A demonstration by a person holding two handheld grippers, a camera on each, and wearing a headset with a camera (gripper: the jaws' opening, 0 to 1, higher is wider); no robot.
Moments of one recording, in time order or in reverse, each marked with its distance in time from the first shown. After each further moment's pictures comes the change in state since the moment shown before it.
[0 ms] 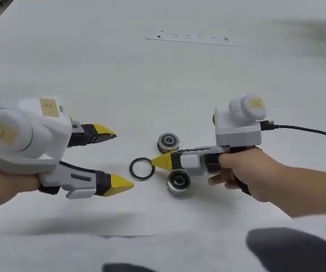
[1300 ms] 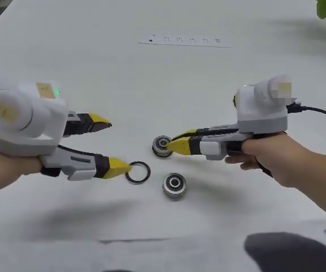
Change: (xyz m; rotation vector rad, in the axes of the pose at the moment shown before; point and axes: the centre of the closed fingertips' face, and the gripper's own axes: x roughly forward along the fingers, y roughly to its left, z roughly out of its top) left arm 0.005 0.028 0.022 -0.033 -0.013 0.025; right arm -0.047 -0.009 0.036 -0.245 -0.053 -0.061
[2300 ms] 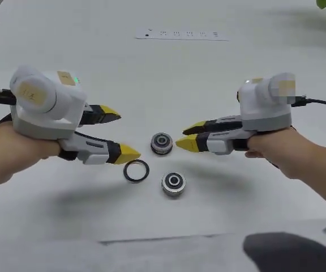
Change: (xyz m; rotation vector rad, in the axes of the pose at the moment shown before) left arm 0.035 0.018 -0.002 0.000 0.033 -0.024; right arm -0.006 -0.033 -0.011 -0.127 0.037 -0.077
